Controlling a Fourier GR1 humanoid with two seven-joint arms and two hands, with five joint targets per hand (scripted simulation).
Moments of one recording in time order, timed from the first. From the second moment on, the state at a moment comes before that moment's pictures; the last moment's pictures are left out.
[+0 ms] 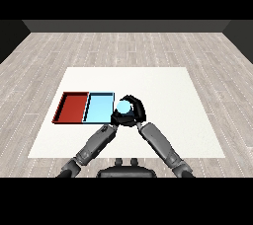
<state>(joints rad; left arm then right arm) -0.47 0.00 -0.56 -1.05 0.43 0.33 -0.34 -0.45 0.00 0.49 -1.41 -0.14 -0.48 -0.14</state>
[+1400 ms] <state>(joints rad) -0.51 0.00 -0.62 -0.92 0.69 0.39 -0.64 -0.43 -0.02 0.48 -1.44 -0.22 -0.39 -0.14</state>
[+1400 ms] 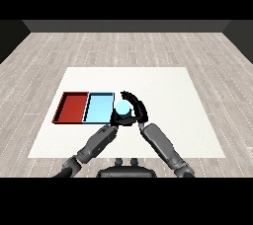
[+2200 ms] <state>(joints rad) -0.53 0.07 -0.52 -0.90 0.62 0.41 -0.63 -0.25 -0.05 0.28 -1.61 -0.30 -0.29 -0.25</state>
